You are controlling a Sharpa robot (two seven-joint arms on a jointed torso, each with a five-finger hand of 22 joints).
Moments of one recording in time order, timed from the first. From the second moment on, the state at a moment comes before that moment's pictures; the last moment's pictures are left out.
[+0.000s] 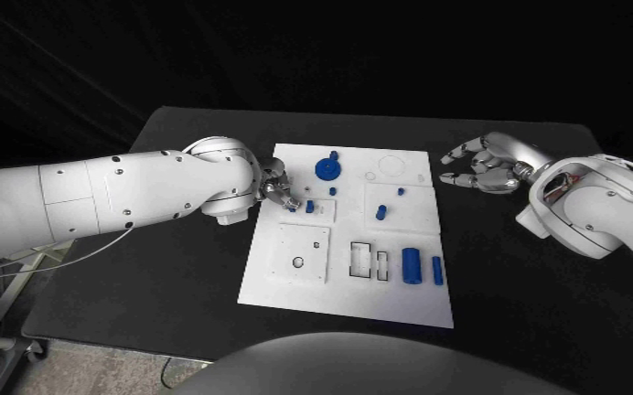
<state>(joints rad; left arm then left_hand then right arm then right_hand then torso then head) 1.23 -0.85 -0.16 1.57 -1.08 0.01 -0.62 1.13 -0.08 0.46 0.16 0.40 0.95 0.03 0.36 1.30 1.46 -0.04 1.58 1.31 1.47 -0.08 1.57 1.31 0.05 1.44 0.03 1.42 1.31 1.23 -0.98 -0.12 1.59 -1.20 -0.29 -0.13 1.35 -0.02 0.13 0.20 0.29 0.81 0.12 0.17 0.21 1.44 0.01 1.42 1.31 1.47 -0.06 1.34 1.25 0.09 1.39 0.06 1.06 1.31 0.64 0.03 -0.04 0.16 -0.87</state>
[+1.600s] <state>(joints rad) 1.23 -0.85 -0.16 1.55 -1.08 0.02 -0.60 1.07 -0.06 0.31 0.21 0.11 0.95 0.04 0.35 1.27 1.47 -0.02 1.58 1.31 1.47 -0.07 1.57 1.31 0.05 1.44 0.04 1.41 1.31 1.23 -0.98 -0.12 1.59 -1.20 -0.28 -0.14 1.35 -0.02 0.13 0.20 0.29 0.81 0.12 0.17 0.21 1.43 0.02 1.42 1.31 1.47 -0.06 1.34 1.25 0.09 1.39 0.06 1.06 1.31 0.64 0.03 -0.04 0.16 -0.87</state>
